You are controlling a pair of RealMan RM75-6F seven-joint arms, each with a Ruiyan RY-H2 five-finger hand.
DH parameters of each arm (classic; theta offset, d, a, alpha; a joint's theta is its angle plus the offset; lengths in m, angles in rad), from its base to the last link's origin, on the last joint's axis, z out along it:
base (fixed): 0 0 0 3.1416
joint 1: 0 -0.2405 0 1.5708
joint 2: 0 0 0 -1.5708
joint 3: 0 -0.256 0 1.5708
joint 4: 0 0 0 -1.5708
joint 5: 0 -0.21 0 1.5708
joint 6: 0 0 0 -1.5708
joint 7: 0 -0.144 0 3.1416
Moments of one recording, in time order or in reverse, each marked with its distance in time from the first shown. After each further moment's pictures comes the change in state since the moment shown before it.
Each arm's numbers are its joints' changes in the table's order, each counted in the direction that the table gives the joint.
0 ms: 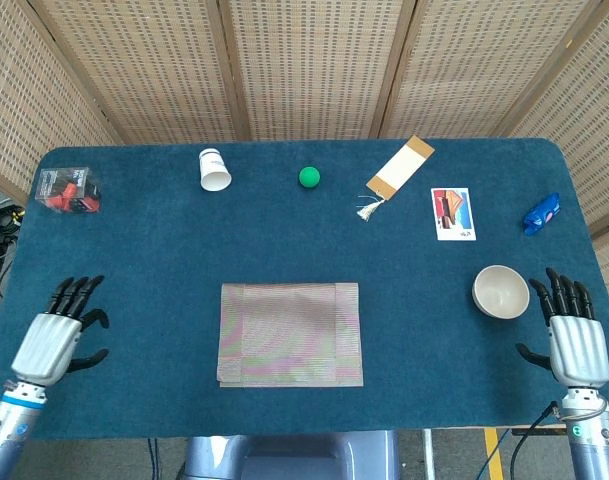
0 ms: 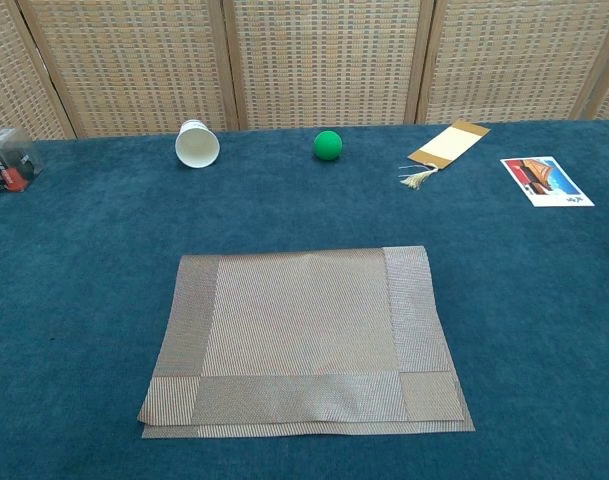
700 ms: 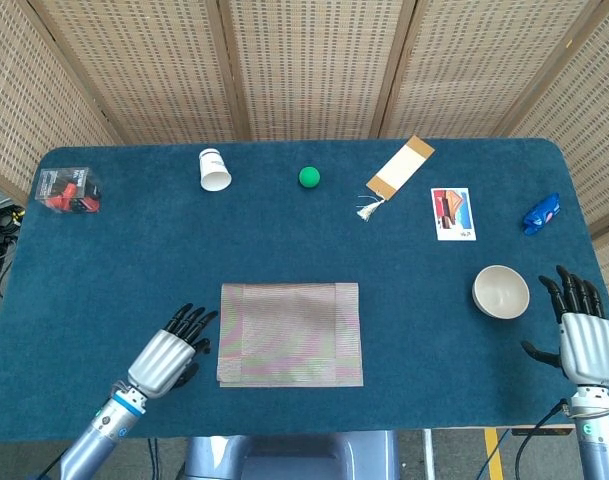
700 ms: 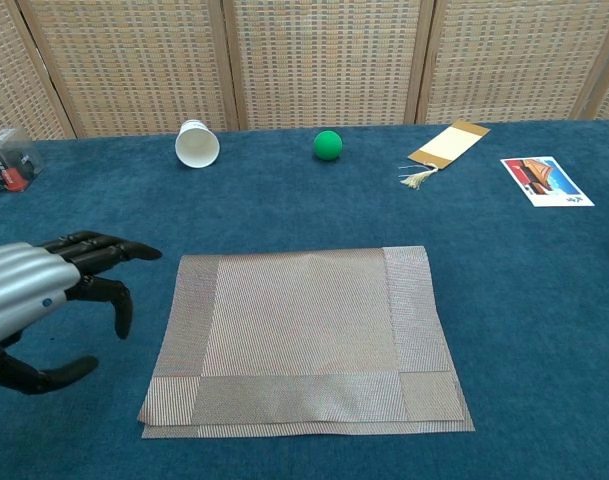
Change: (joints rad) left arm 0.135 -0.232 -0.041 -0.085 -0.016 -0.248 -0.340; right arm 0.010 0.039 -0.027 -0.027 -0.021 -0.032 -0.079
